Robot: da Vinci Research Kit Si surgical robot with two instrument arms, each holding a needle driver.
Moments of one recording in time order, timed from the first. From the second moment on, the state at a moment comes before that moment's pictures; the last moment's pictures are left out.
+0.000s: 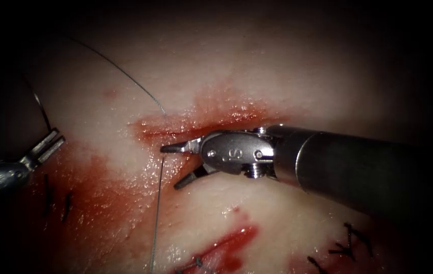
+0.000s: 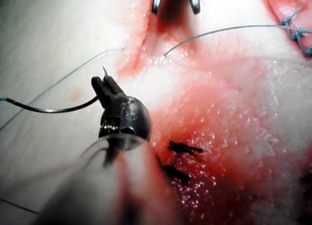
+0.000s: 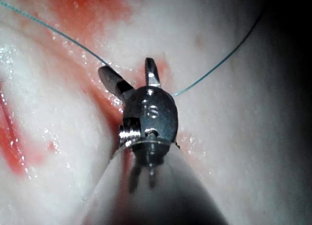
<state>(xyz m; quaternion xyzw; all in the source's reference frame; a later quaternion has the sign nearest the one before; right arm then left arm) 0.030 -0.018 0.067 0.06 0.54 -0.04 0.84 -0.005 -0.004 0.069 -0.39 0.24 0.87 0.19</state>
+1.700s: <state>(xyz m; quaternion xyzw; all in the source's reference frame) 0.031 -0.036 0.058 0.19 0.56 -0.14 0.79 -0.005 -0.004 0.070 -0.39 0.24 0.87 0.18</state>
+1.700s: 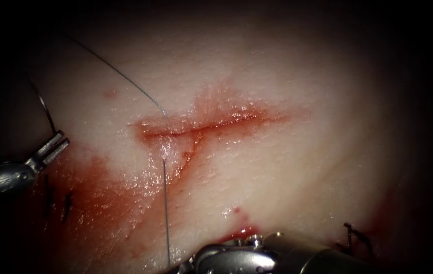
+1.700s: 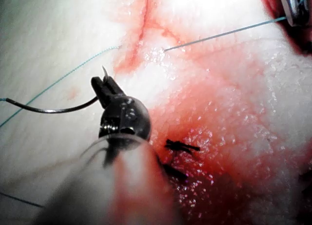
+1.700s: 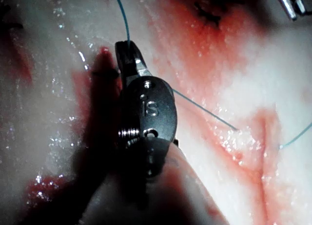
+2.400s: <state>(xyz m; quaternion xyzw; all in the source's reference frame) 0.031 -0.026 0.058 0.14 0.56 -0.09 0.81 -0.005 -0.004 0.070 -0.39 0.24 0.87 0.18</state>
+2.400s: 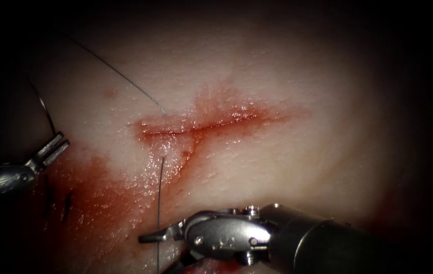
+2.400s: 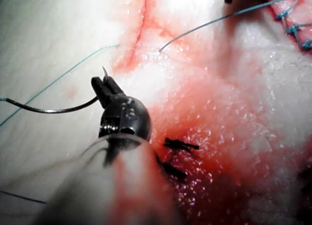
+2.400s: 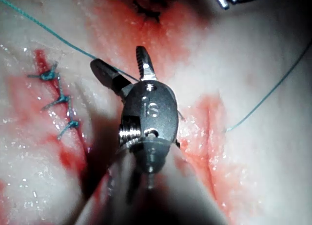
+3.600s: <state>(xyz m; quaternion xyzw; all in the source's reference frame) 0.033 -0.018 0.075 0.09 0.54 -0.10 0.83 -0.005 -0.005 0.070 -0.39 0.24 0.87 0.19</state>
